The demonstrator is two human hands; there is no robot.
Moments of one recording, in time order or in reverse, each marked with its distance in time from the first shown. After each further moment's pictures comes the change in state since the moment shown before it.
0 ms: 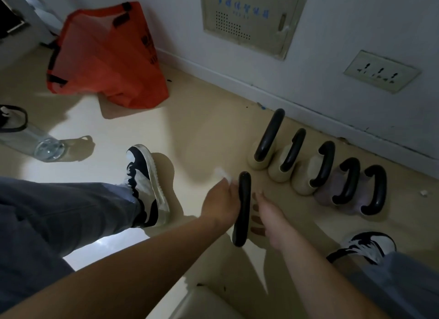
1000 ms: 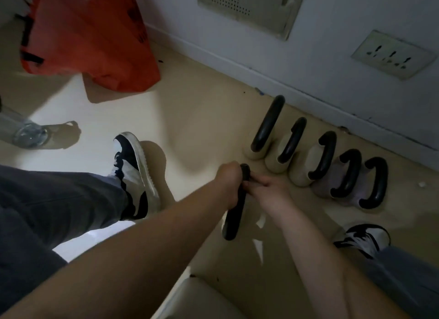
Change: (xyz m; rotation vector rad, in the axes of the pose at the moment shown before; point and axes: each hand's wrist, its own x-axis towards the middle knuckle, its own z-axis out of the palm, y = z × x) left_hand 0.050 0.042 0.020 -0.850 -0.134 -0.636; right_hand 0.004 -0.032 -0.011 -0.201 0.066 -0.247
